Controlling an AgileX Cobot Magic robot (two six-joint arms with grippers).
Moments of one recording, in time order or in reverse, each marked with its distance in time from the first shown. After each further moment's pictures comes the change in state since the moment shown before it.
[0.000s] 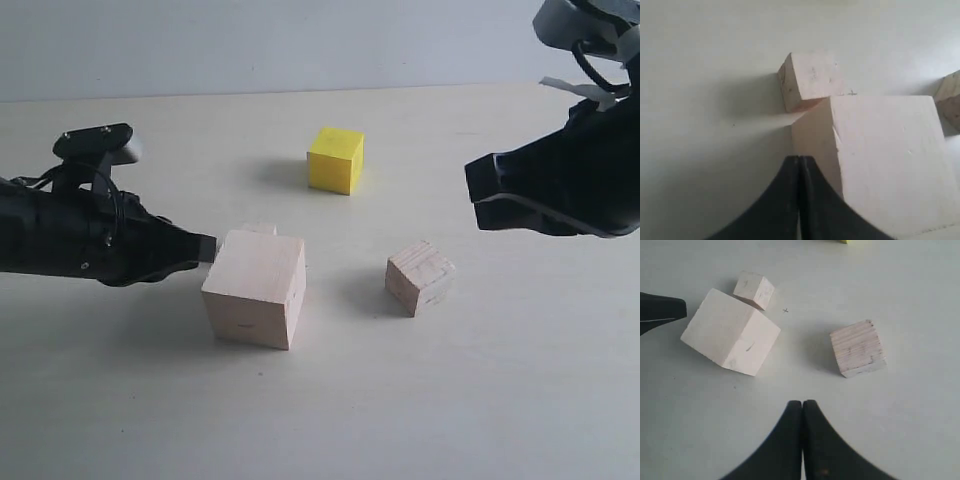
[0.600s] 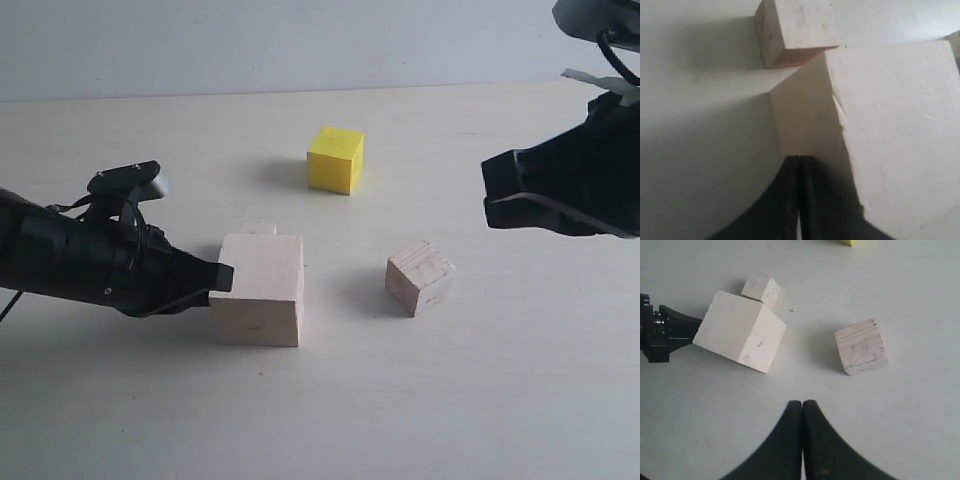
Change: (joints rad) left arm -0.005 0.111 -0.006 -0.033 0.102 0.004; right arm 0.000 -0.050 0.000 0.001 0.032 0.000
